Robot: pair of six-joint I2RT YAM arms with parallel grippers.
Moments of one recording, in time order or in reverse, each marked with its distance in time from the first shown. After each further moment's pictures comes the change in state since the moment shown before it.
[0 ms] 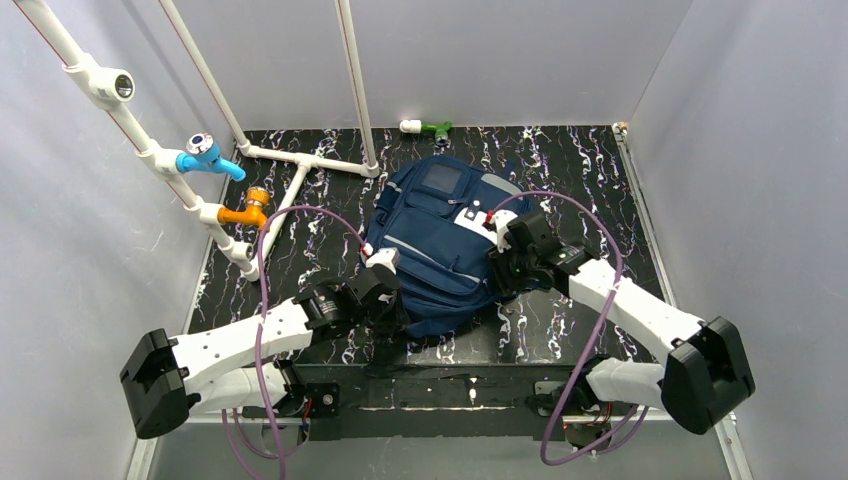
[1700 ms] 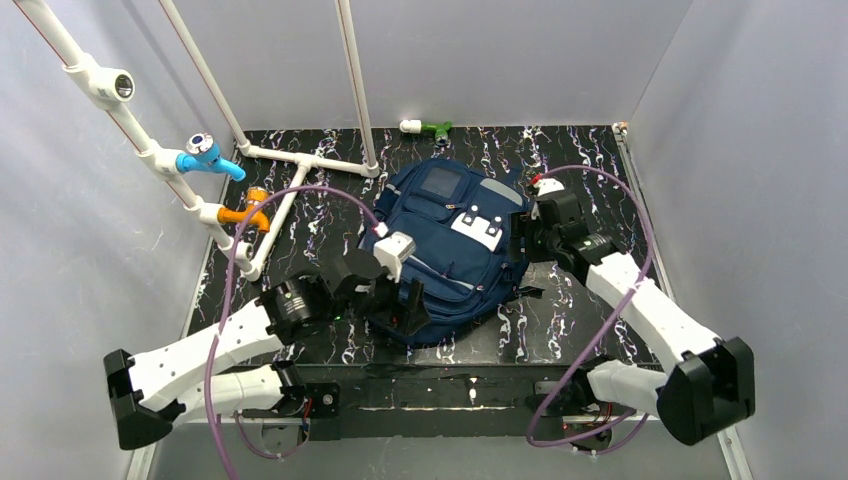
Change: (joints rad) left arm -0.022 -0.155 0.165 -0.096 0.104 0.316; right arm -0.163 0.011 0.091 0.037 0.200 0.162
